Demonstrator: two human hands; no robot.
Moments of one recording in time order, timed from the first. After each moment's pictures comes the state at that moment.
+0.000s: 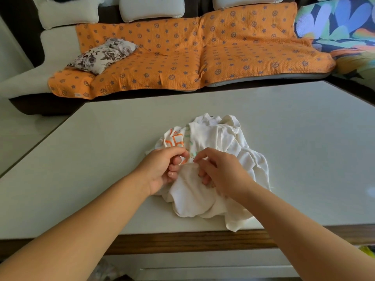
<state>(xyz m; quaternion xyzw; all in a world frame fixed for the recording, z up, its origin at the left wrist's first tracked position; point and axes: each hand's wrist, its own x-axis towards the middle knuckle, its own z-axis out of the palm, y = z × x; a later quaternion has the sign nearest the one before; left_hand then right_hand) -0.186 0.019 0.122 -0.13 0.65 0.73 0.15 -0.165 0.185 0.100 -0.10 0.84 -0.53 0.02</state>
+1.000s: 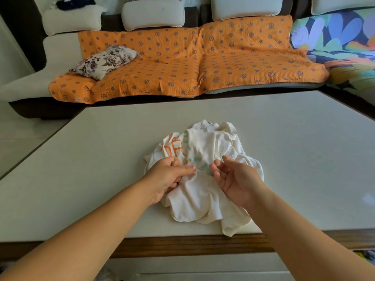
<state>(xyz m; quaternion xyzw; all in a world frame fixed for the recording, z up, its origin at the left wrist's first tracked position) -0.182 0.023 0.105 -0.08 0.73 0.67 0.14 -0.174 0.207 0.093 0.16 0.35 -0.91 0.13</state>
